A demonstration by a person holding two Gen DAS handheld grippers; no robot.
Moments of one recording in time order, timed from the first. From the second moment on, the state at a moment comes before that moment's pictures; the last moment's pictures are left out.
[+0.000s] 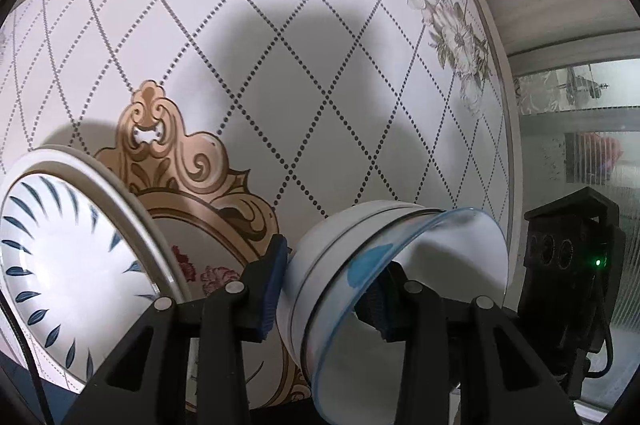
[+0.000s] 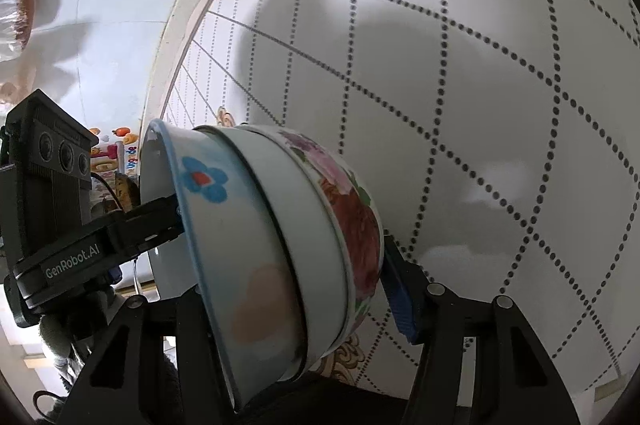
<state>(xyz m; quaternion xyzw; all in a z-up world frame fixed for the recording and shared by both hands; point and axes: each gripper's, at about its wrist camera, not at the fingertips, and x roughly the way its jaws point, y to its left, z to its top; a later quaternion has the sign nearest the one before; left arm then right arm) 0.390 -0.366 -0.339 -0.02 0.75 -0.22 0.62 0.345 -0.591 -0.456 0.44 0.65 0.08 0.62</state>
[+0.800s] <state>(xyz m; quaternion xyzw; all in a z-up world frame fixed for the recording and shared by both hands) 0.439 -0.201 -0.281 -0.11 0.73 -0.13 0.67 0.428 -0.452 -0.403 0.36 0.67 0.19 0.62</state>
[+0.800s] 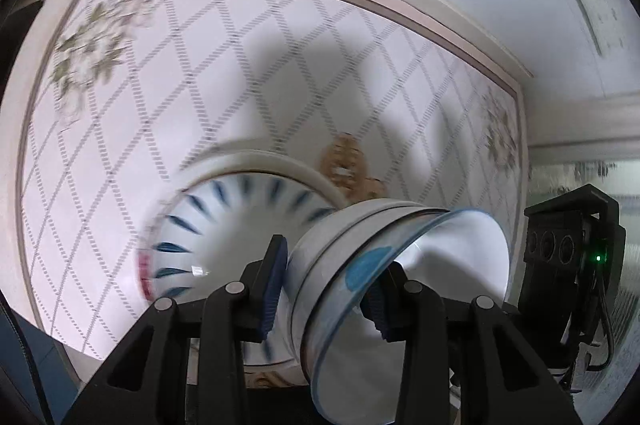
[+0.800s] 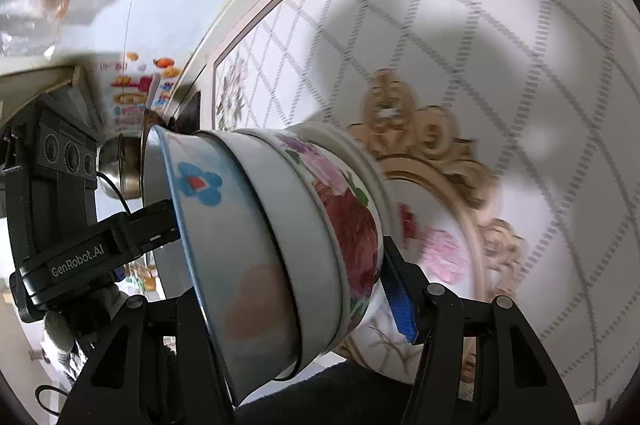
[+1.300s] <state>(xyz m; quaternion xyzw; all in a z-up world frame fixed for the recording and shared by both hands) 0.445 -0.142 -0.315 -0.13 0.74 -0.08 0.66 0.449 -0.373 -0.439 0.32 0.70 0.21 0.60</state>
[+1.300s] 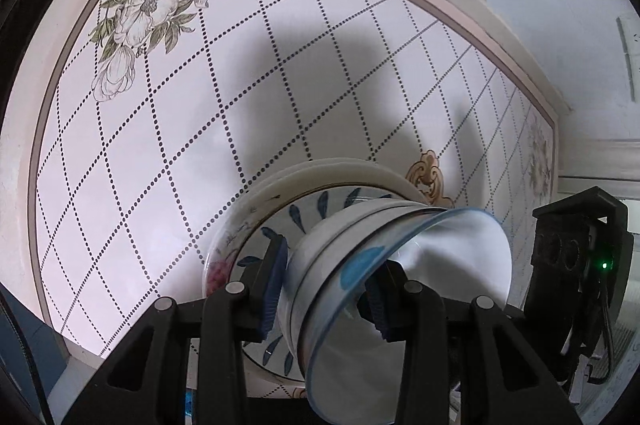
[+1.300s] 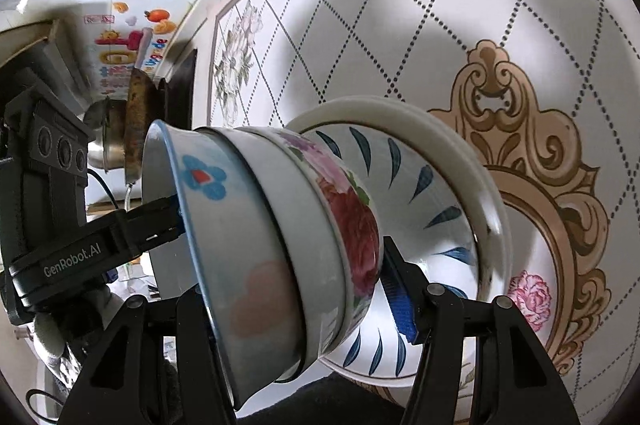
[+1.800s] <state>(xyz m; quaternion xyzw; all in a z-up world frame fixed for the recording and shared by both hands) 0.442 -0.138 -0.326 -0.10 0.74 -0.08 0.65 0.454 -0.355 -0.449 0.30 0.72 0.20 0.60</state>
